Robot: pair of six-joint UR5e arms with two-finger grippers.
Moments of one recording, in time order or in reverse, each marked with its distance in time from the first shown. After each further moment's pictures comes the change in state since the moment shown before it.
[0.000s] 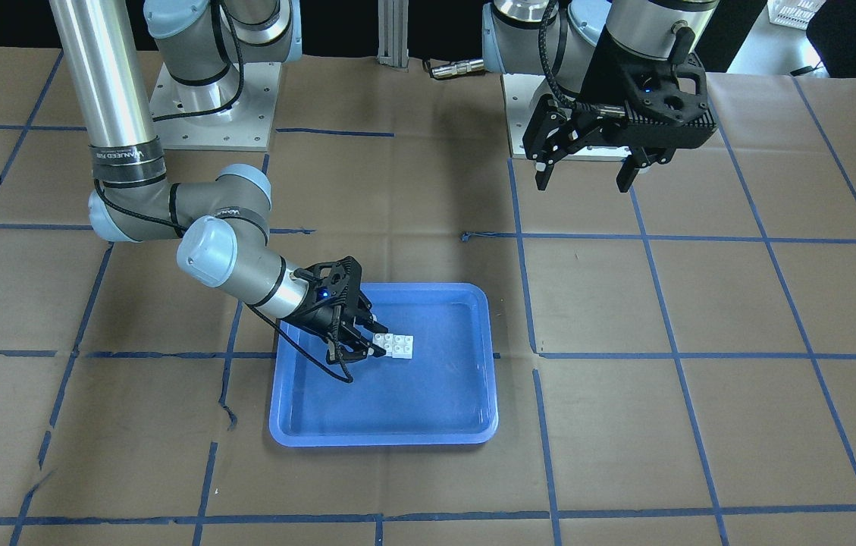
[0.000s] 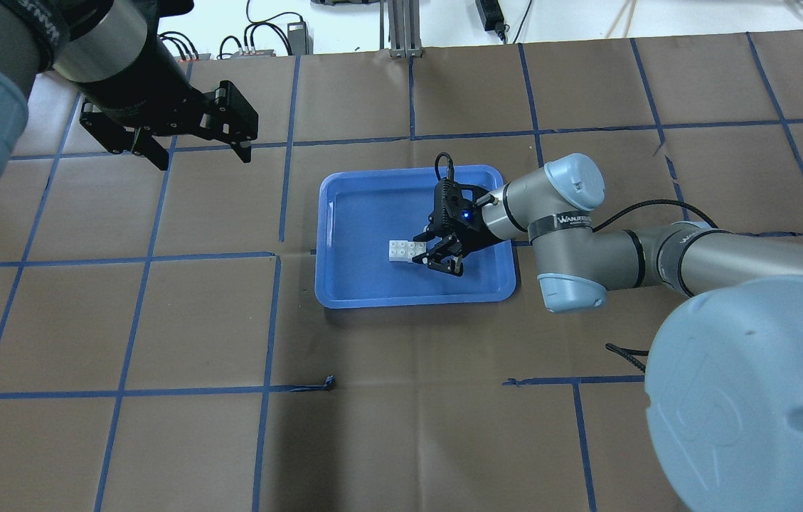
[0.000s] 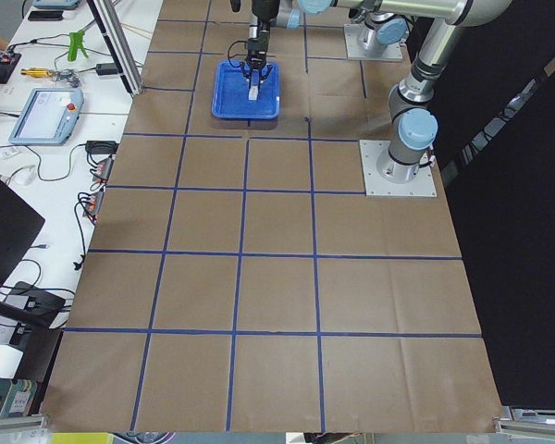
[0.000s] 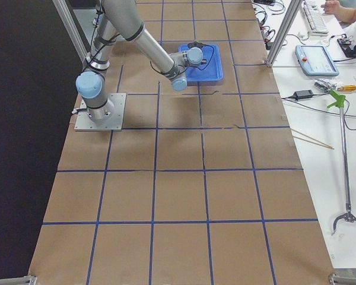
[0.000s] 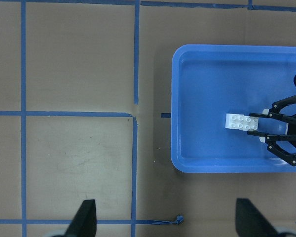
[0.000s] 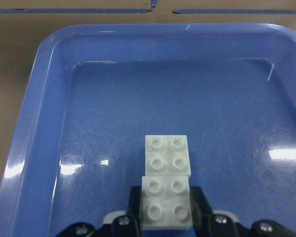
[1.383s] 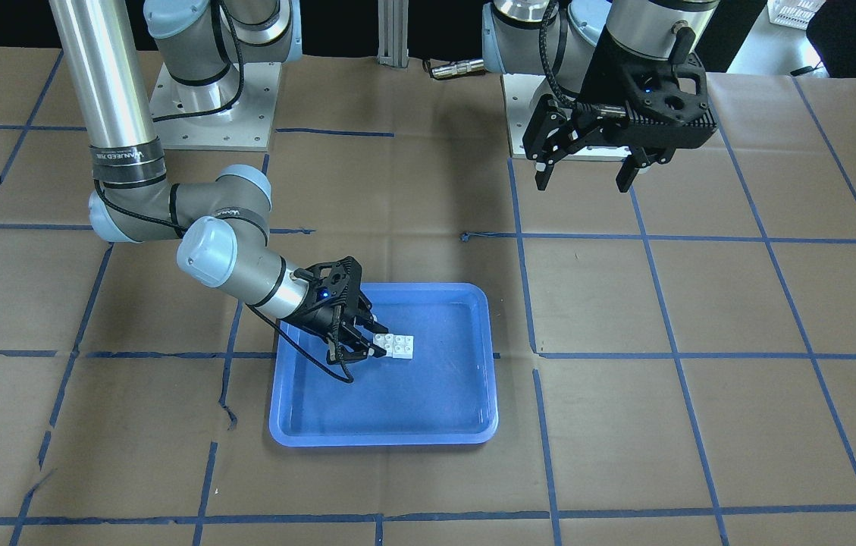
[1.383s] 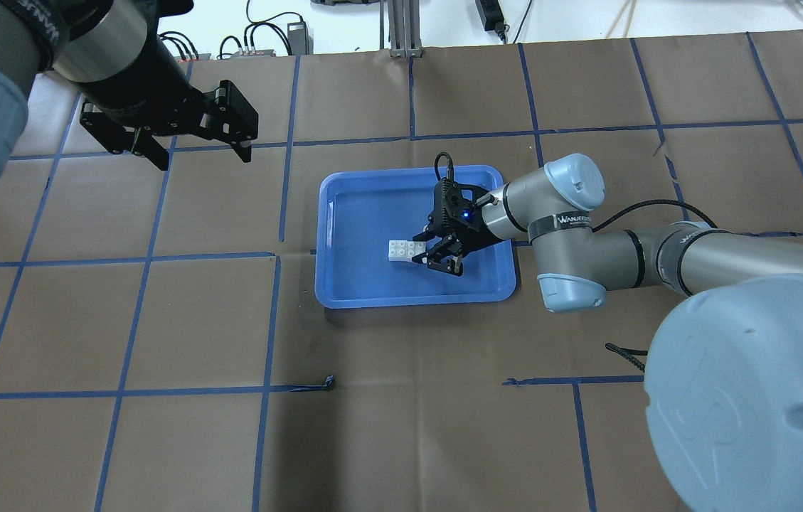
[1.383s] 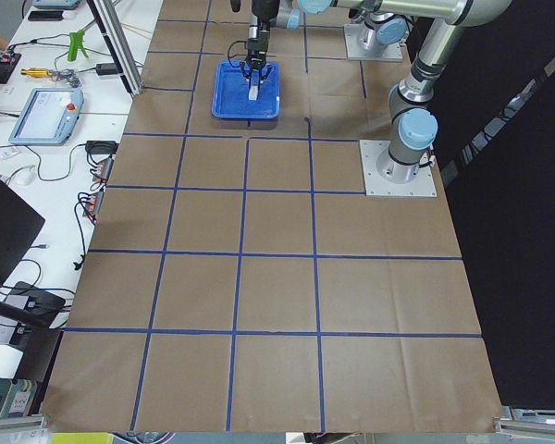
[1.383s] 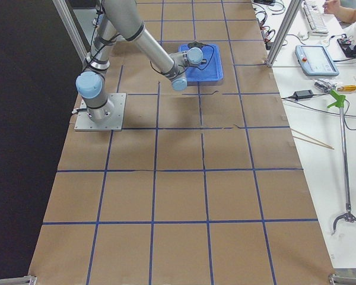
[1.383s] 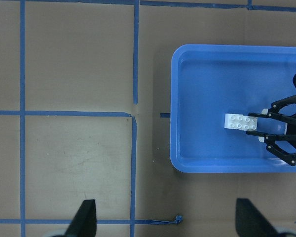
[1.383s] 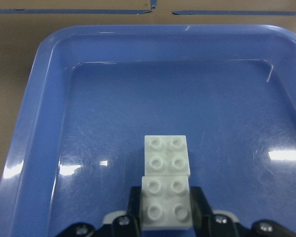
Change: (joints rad) left arm 0.001 0.000 0.000 0.000 -0.002 -0.003; right arm 0.000 0.000 0.000 -0.006 0.004 -0.002
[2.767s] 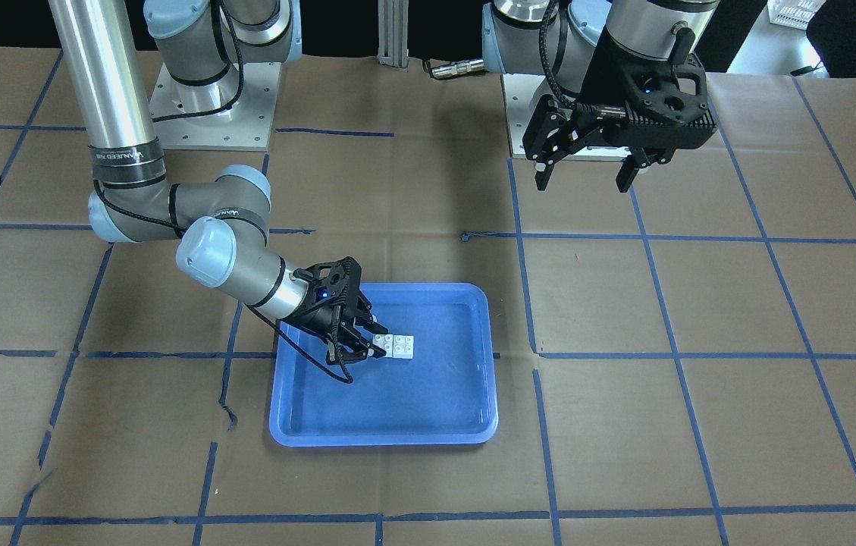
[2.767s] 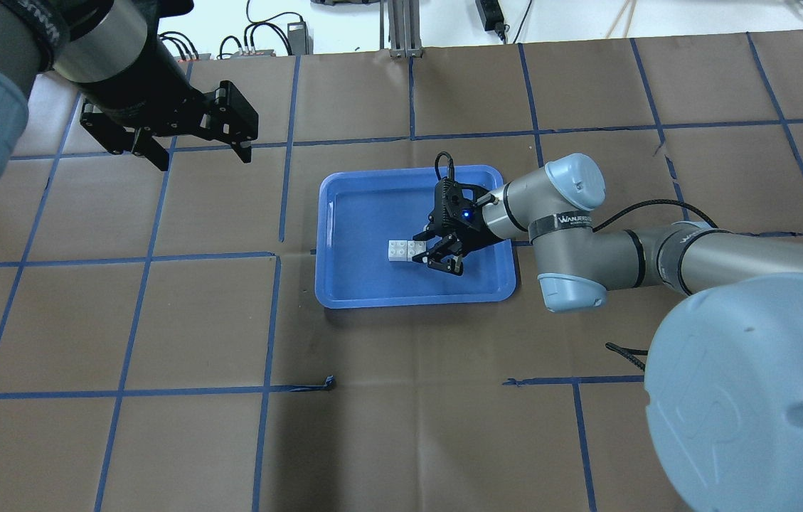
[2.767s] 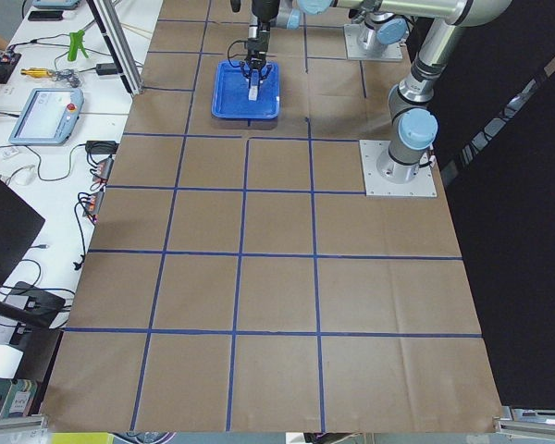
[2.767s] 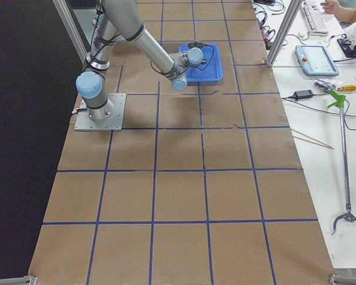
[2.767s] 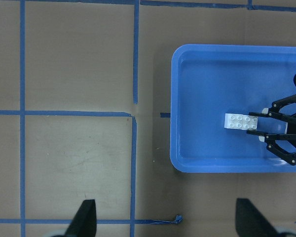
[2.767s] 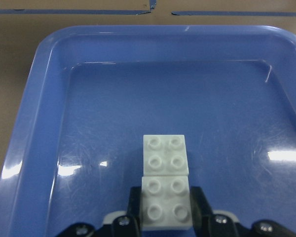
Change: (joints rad) left arm 0.000 0.000 -0.001 0.000 0.000 0.000; right arm -0.002 0.000 0.000 -0.001 0.001 -0.001
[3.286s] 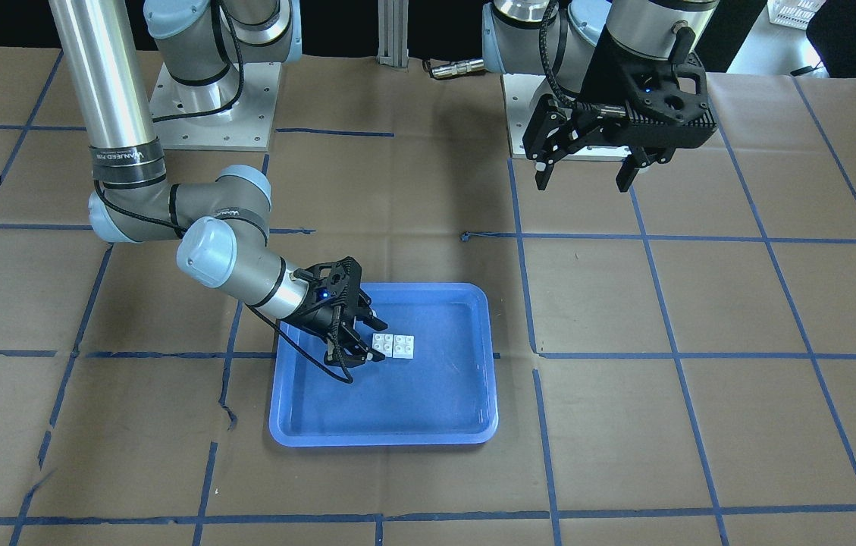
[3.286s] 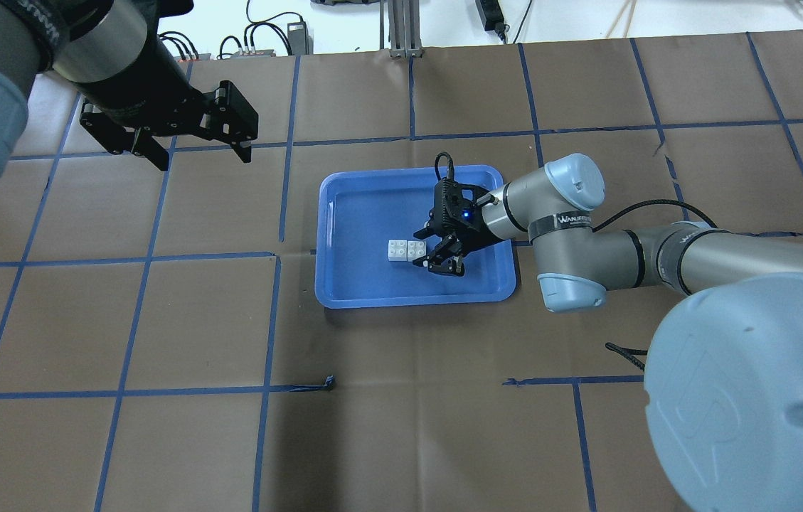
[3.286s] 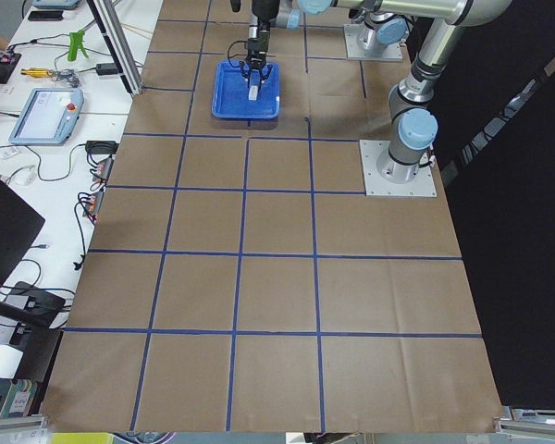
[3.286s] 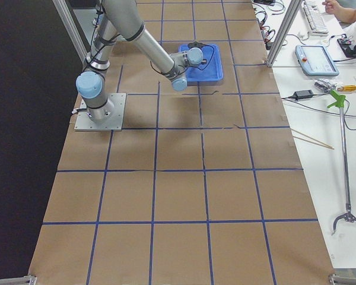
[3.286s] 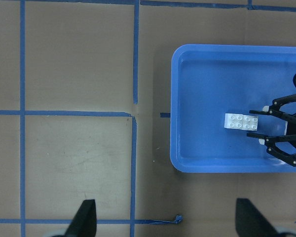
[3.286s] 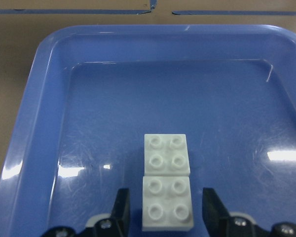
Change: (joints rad) left arm 0.000 0.001 0.000 0.000 0.000 0.000; right arm 0.001 0.000 0.000 0.001 0.000 0.002
